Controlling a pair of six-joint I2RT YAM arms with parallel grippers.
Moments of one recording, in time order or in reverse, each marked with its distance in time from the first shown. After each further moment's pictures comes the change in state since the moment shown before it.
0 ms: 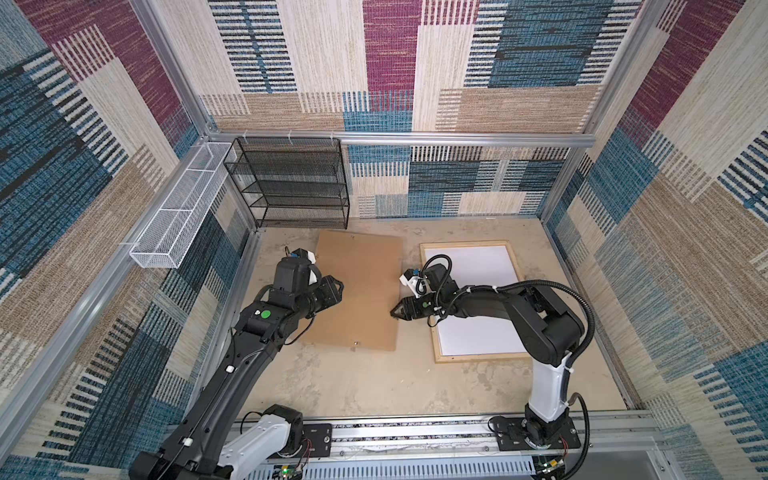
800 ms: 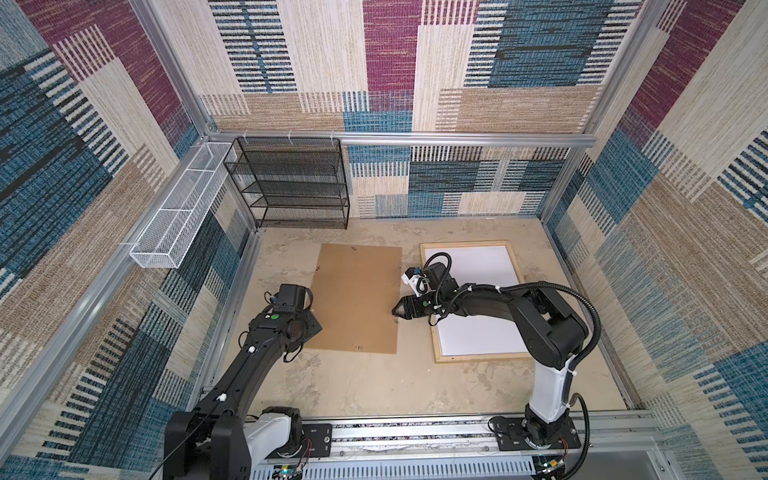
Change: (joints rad) left arm 0.222 0.128 -0.339 0.021 -0.188 -0.129; right arm 0.001 -0.018 0.034 -0.080 0.100 -0.015
